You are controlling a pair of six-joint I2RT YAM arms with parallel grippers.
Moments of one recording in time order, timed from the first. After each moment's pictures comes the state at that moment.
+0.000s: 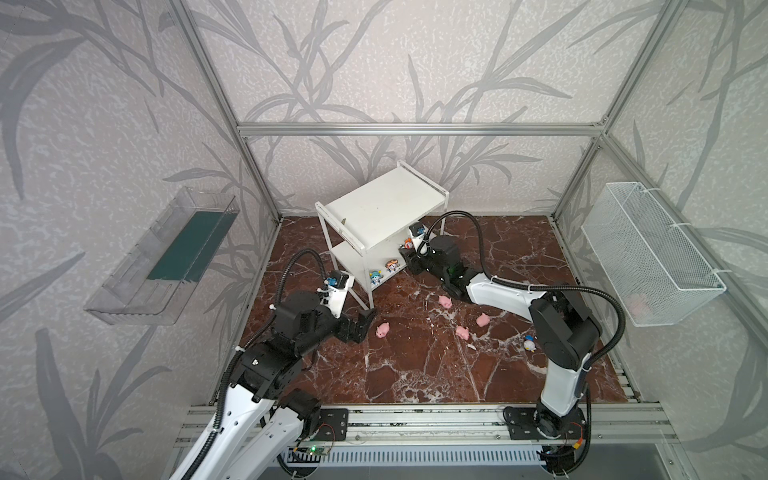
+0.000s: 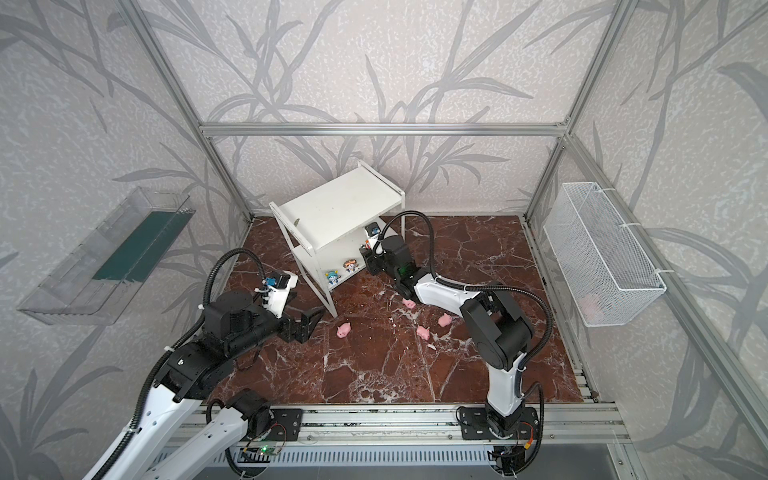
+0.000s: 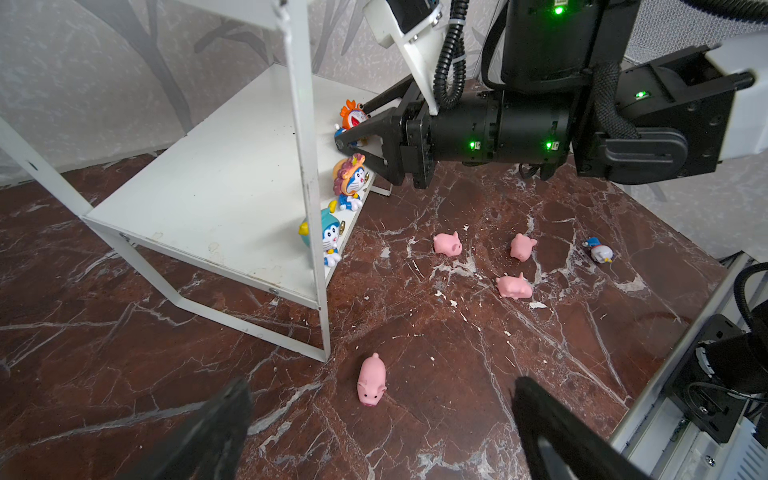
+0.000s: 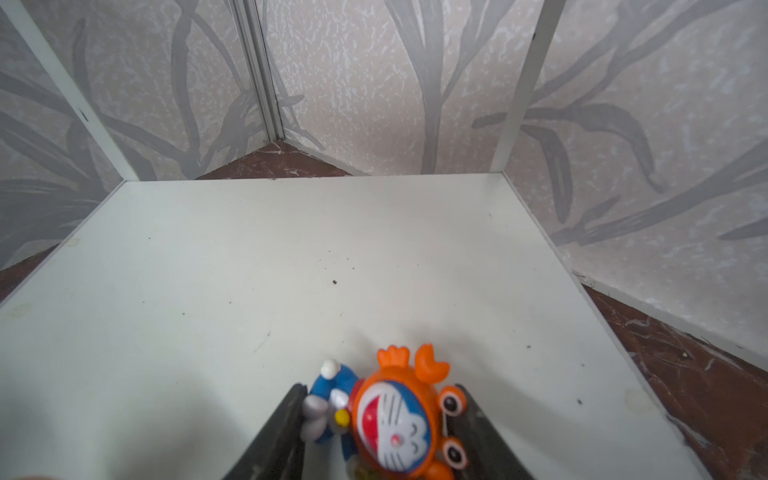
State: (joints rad) left arm -0.45 0.62 0.80 -0.65 0.17 -0.06; right arm 0.68 1.87 1.20 0.38 0.02 0.00
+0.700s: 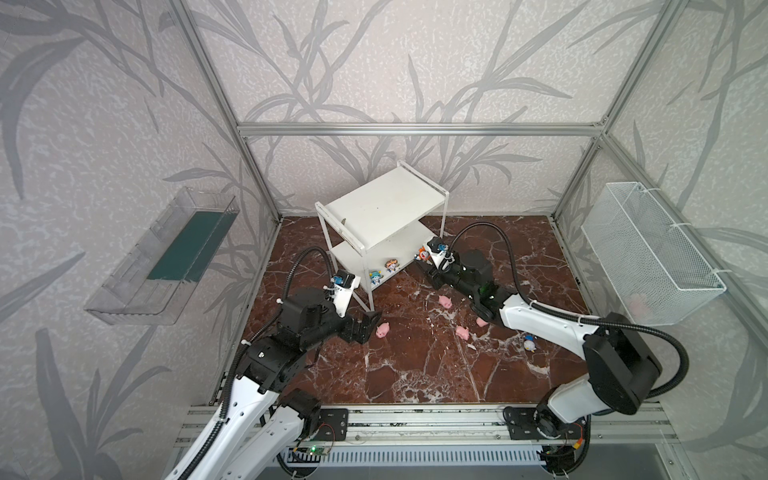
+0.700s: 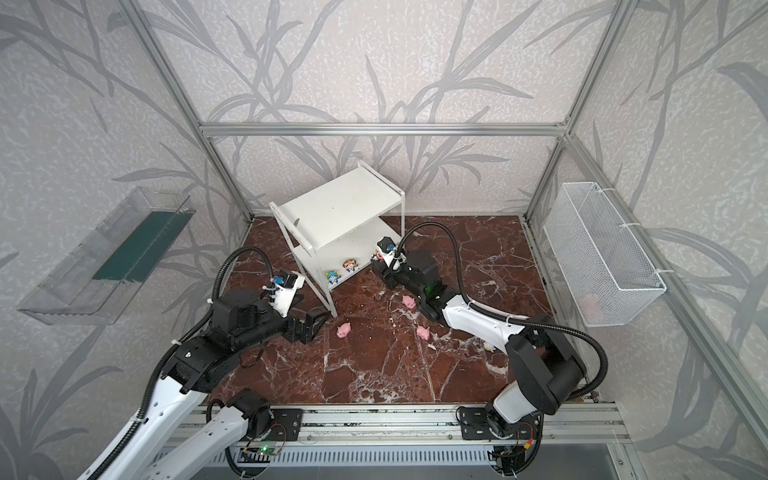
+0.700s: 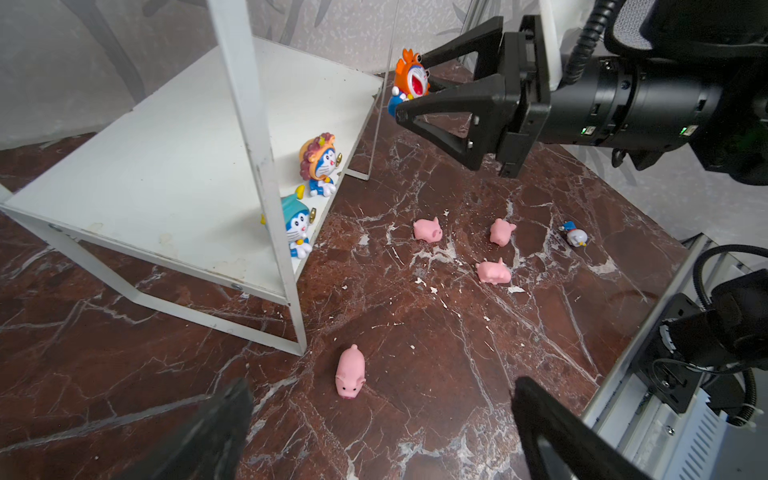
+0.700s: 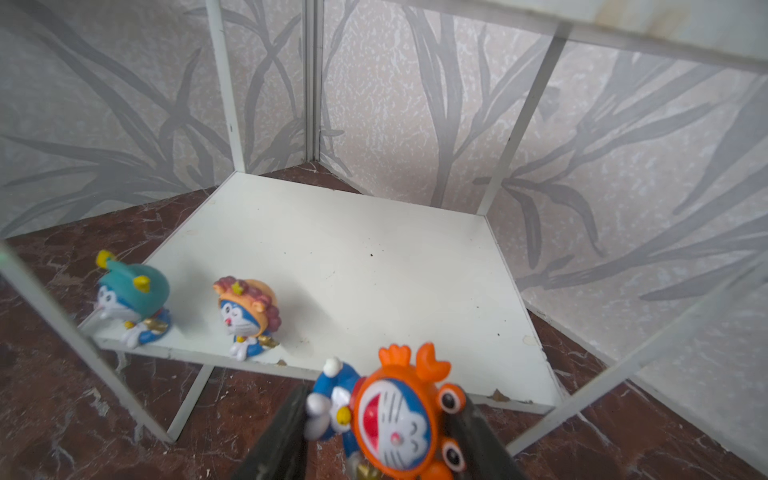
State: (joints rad) left arm -0.45 0.67 0.80 -0.65 0.26 -0.08; right arm 0.67 1.49 0.88 0.42 -0.10 -0.19
